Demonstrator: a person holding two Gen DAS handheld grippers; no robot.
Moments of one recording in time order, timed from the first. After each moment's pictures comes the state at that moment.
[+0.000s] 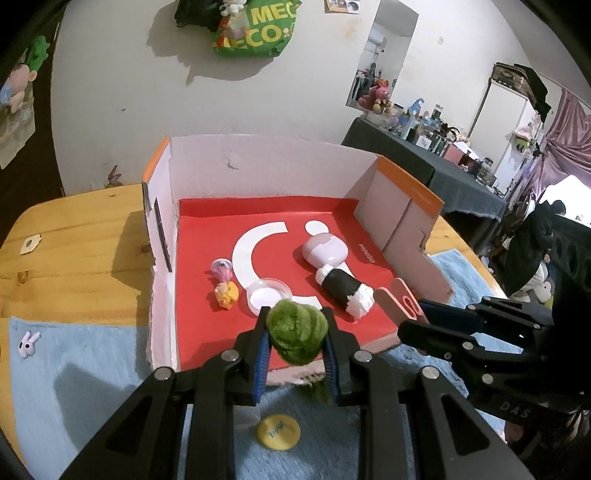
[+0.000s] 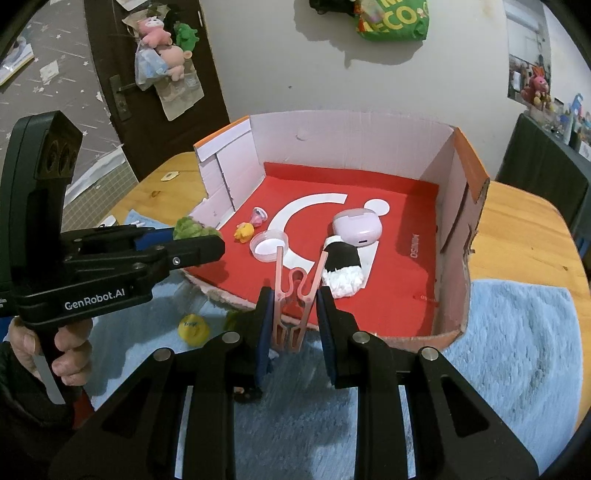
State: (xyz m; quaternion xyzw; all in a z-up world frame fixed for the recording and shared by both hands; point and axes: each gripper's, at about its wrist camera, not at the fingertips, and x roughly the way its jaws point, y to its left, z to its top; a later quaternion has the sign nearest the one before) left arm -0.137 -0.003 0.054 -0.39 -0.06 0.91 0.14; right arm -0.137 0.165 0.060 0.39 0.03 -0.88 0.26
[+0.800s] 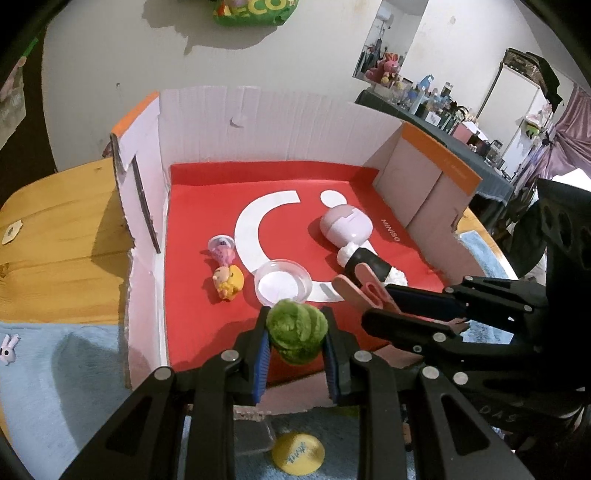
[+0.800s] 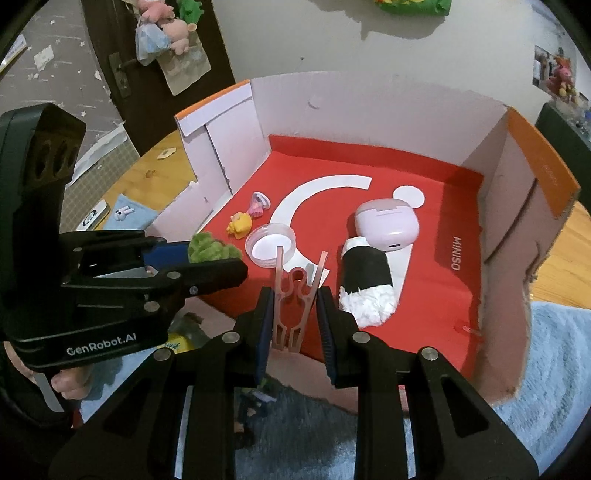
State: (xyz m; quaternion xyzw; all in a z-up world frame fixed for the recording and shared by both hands) left arm -0.170 -0.006 0.021 -0.45 -0.06 0.88 0.15; right arm -0.182 0.135 0.028 0.44 0.05 -0.85 0.29
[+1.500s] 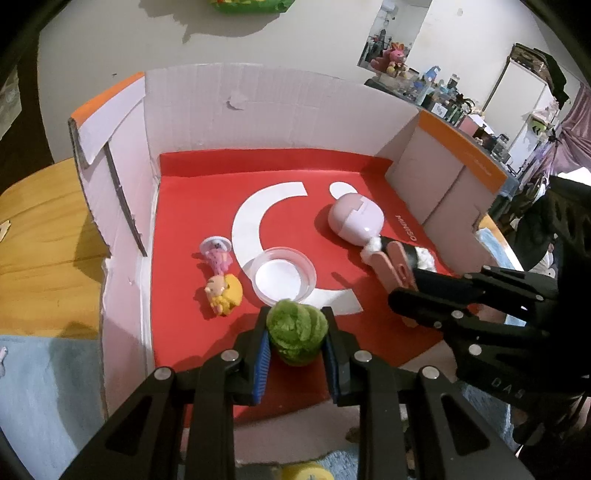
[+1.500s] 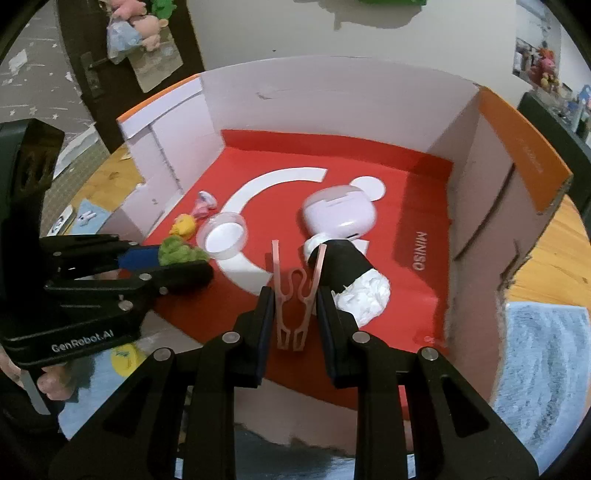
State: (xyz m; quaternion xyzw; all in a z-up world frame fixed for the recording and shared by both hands) left arm -0.196 -0.002 0.006 -0.47 -0.06 0.87 0.14; right arm -0.206 0.154 0.017 0.45 0.06 -0.86 0.24
